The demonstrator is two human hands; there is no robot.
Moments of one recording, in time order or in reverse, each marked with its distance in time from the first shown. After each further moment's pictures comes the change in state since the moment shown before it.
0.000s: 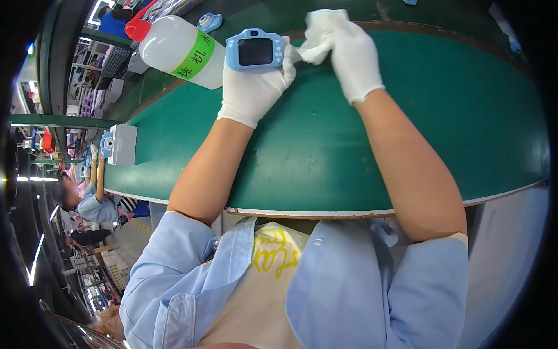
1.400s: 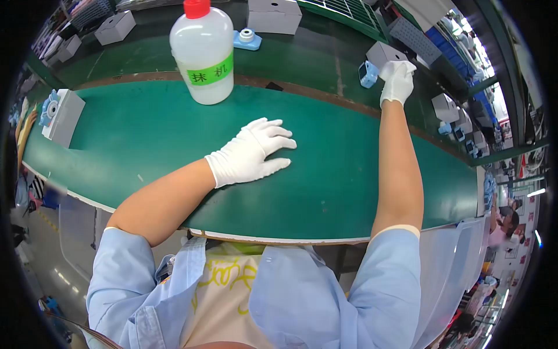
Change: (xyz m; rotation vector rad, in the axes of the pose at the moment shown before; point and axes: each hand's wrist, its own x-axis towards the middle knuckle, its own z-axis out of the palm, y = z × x) left_hand -0.058 -0.009 -0.023 2.083 -0.354 0.648; right_hand 0.190 -0.033 -0.101 -0.511 0.338 -0.316
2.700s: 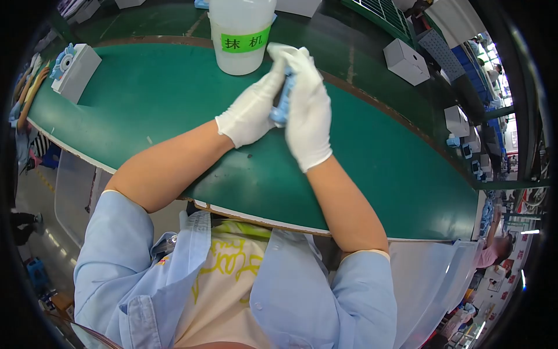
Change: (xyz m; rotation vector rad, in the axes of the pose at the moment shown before) left_hand 0.015 0.008 -0.030 -1.564 0.283 -0.696; right_hand -0.265 -0.166 0.067 0.302 -0.588 -0.593
